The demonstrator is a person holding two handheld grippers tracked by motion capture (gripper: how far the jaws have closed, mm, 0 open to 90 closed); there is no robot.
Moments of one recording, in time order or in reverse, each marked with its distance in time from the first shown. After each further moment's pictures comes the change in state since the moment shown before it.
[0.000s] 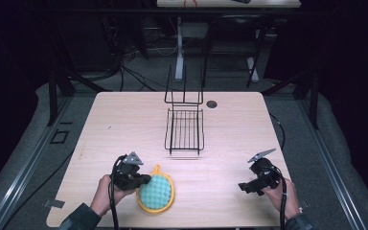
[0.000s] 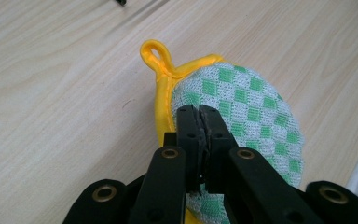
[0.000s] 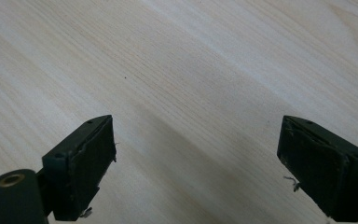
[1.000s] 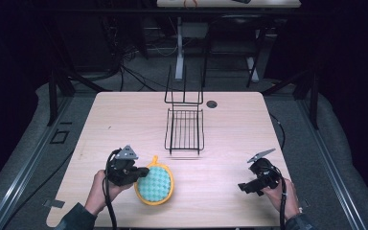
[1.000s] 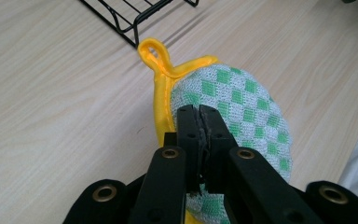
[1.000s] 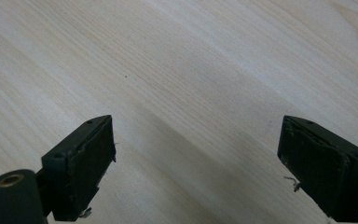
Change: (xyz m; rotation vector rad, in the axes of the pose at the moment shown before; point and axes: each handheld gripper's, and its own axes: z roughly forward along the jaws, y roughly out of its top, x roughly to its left) left arm -0.002 0.015 -0.027 -0.097 0.030 0.020; right arm 0.001 0.000 0.001 0.009 0.006 0.001
